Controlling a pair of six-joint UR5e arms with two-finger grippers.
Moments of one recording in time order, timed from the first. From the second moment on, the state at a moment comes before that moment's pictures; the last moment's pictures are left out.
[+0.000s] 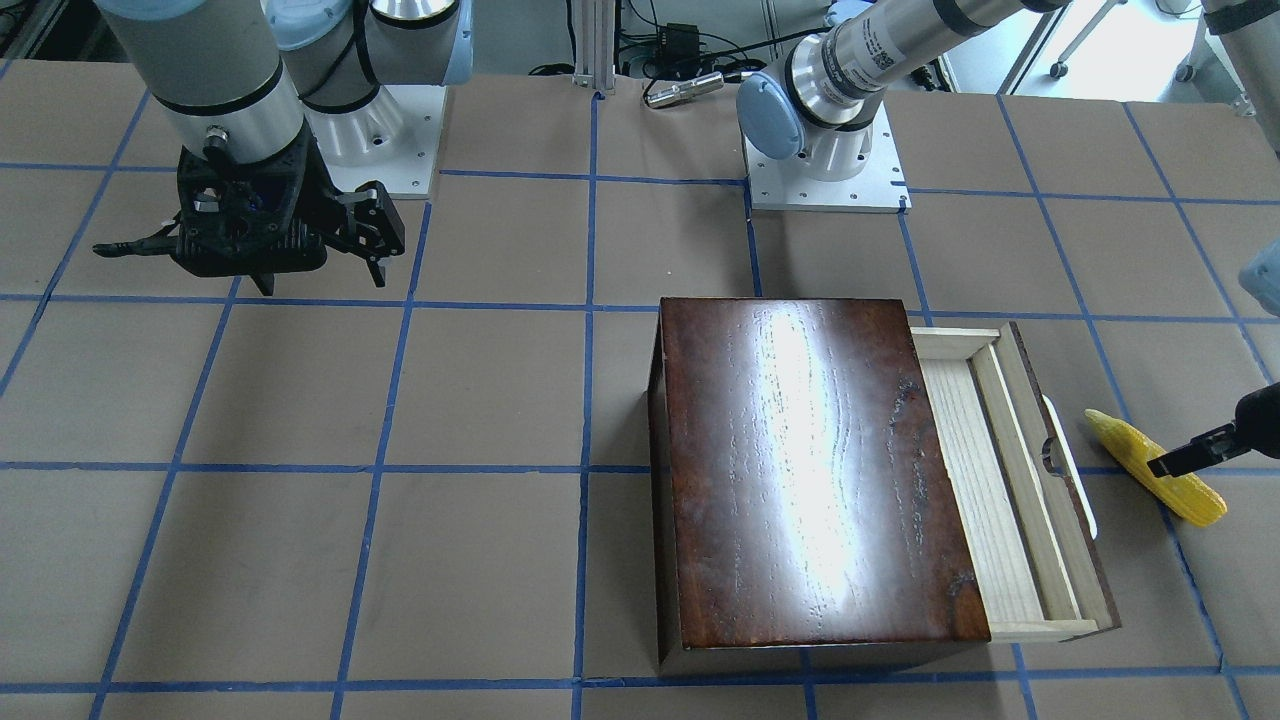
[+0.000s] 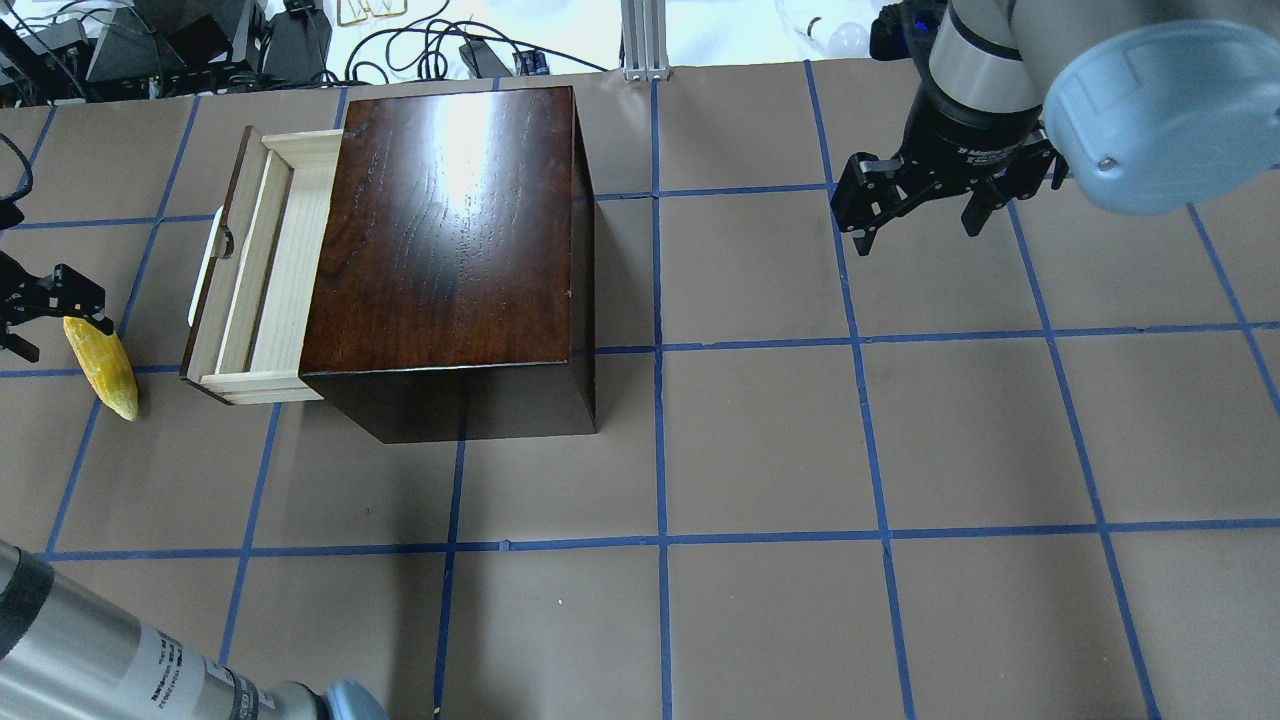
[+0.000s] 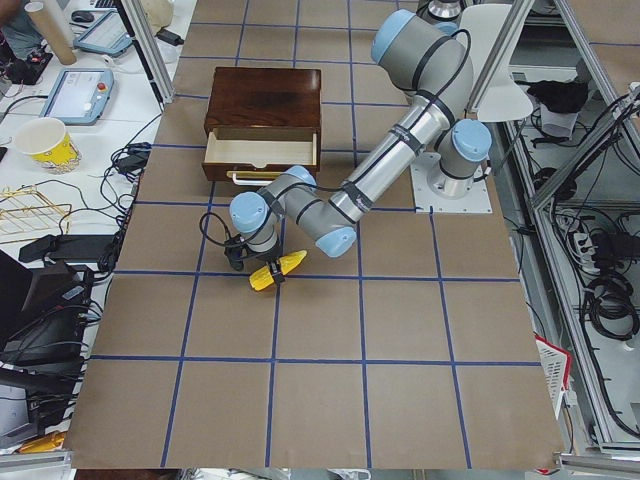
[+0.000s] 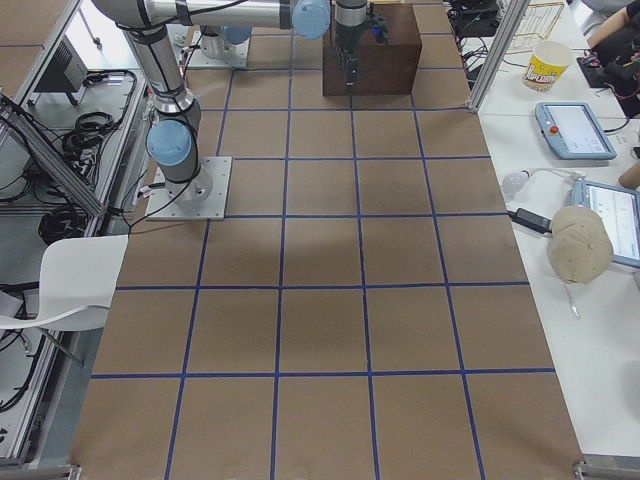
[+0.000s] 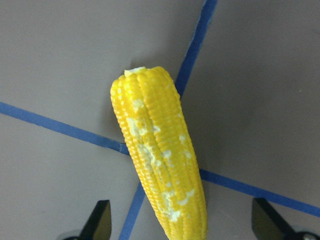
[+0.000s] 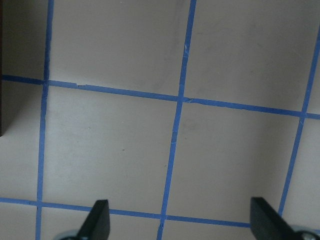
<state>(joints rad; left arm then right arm) -0.84 -2.15 -1.50 -1.15 1.61 0.36 1.62 -1.53 1.60 -1.63 -1.60 -0.09</state>
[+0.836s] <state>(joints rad) -0.84 -2.20 -1.49 -1.12 1.61 0.31 1.62 -1.53 1.60 -1.63 -1.60 -0.09</state>
